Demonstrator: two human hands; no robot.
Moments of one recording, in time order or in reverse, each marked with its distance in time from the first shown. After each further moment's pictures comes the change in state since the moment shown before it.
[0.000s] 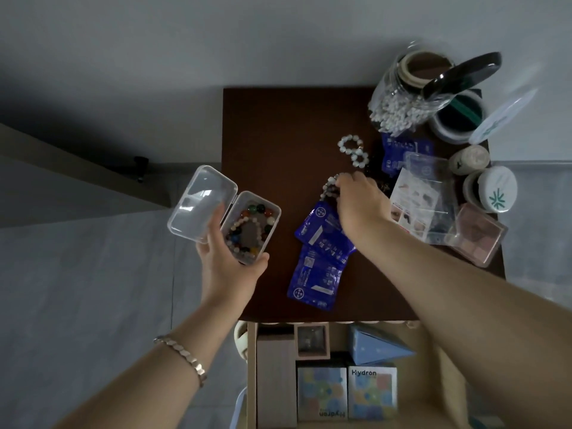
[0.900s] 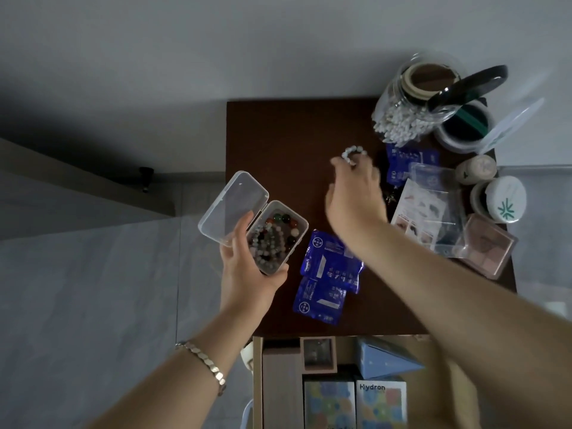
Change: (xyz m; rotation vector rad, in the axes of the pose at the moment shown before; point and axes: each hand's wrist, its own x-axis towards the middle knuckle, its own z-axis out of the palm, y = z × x) left_hand 0.005 0.005 0.010 0.121 -0.071 0.070; right_hand -0.005 -0.026 -0.023 0.213 0.183 -0.013
